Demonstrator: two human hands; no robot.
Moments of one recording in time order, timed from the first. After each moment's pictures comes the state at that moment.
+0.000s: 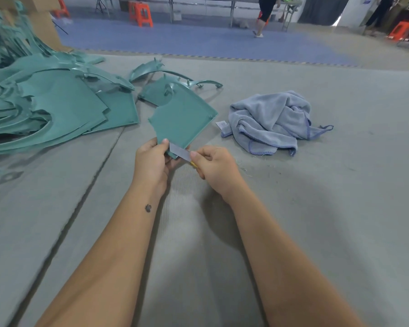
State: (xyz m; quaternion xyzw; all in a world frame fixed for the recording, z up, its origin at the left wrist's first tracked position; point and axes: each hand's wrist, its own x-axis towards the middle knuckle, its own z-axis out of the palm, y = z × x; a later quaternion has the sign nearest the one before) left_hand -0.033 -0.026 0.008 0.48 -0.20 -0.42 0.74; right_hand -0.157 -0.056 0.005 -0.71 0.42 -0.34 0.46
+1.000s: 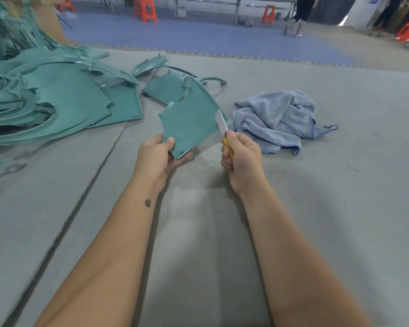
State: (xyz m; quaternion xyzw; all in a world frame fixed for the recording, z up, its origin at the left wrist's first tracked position) left_hand -0.029 -0.024 0.010 0.49 -0.21 -0.46 0.71; right_hand -0.174 -0.078 0.002 -0.44 0.36 -0.51 0.65
